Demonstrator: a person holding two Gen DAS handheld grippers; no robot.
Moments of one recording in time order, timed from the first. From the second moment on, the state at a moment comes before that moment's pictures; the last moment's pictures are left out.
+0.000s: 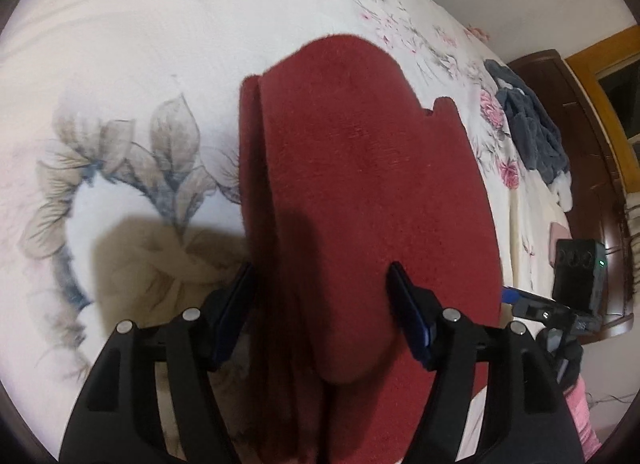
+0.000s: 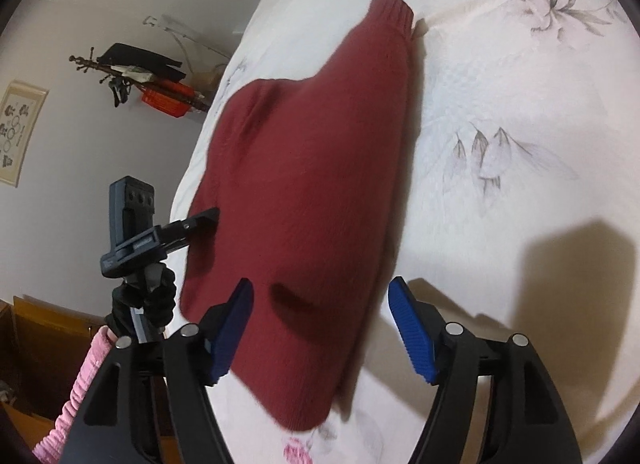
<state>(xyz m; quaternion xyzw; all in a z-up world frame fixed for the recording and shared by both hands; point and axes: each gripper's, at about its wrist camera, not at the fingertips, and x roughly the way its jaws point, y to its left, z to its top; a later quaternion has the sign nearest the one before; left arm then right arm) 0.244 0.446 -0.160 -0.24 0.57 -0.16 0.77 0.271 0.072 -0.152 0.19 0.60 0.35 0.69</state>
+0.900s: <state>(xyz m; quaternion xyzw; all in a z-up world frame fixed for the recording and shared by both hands) 0.205 0.375 -0.119 -0.28 0.53 -0.26 0.76 0.256 0.050 -0.094 0.21 0.56 0.39 0.70</state>
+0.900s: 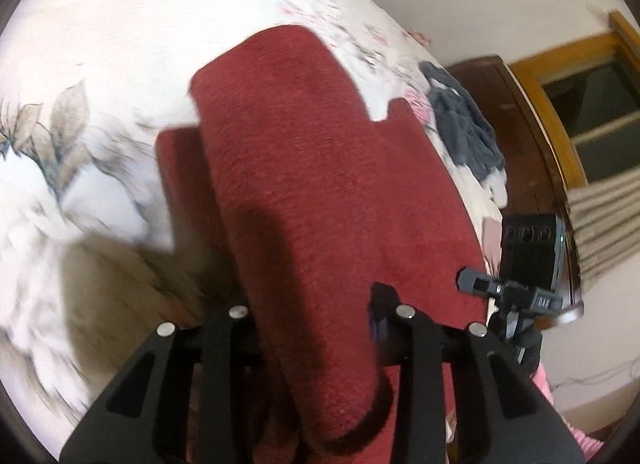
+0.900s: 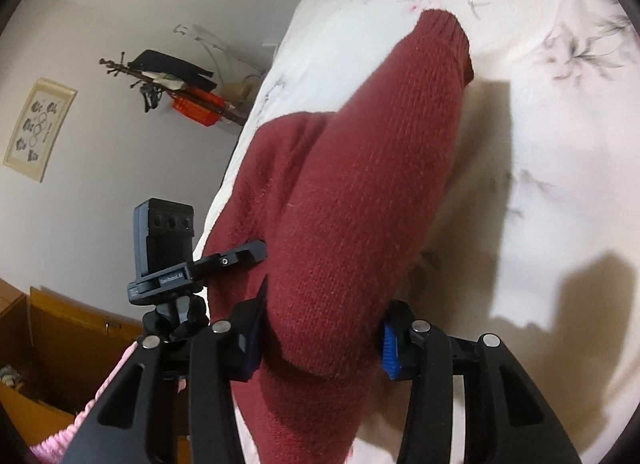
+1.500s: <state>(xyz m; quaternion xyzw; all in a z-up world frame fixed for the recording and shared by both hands) 0.095 0.237 -0.121 -0.28 0.51 -0.30 0.76 0.154 -0.088 -0.072 0.22 0.55 0.34 0.73</state>
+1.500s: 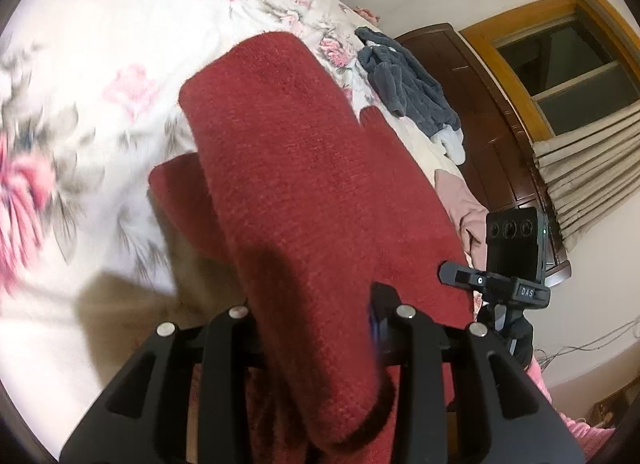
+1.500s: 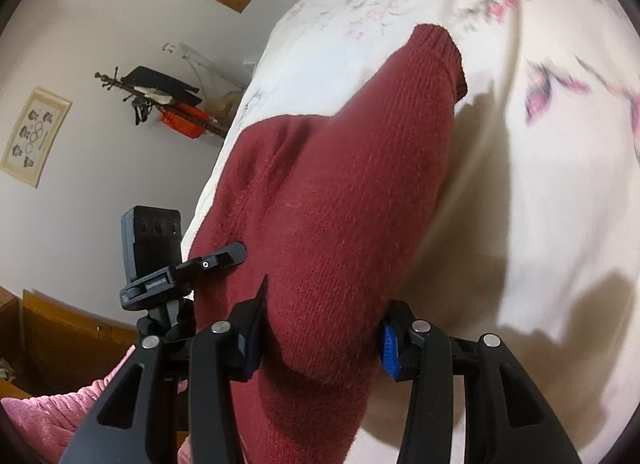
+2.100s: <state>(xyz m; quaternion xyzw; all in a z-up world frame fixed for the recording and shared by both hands) 0.050 0.254 -0.173 -0.30 0.52 -0.24 0.76 0.128 -0.091 -0.137 0.22 0.58 0.26 0.73</state>
